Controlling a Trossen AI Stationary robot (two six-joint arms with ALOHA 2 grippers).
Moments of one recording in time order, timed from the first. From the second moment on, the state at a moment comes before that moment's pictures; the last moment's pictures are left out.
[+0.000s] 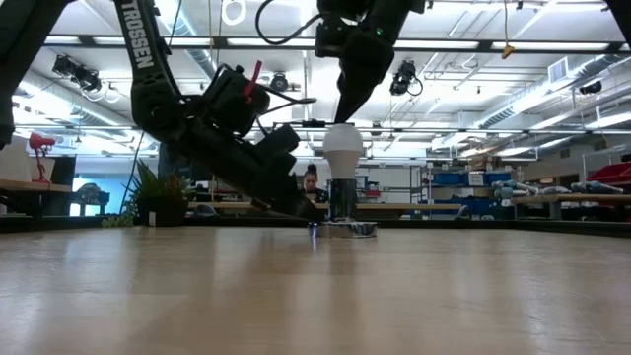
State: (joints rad) left arm 0.20 1.92 0.67 0.74 0.02 -0.05; right arm -0.22 1.85 1.71 -0.95 0.00 -0.25
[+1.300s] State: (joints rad) left arm 0.15 2.00 0.76 0.74 0.02 -0.06; right arm -0.20 1.84 1.62 -1.01 -0.02 -0.23
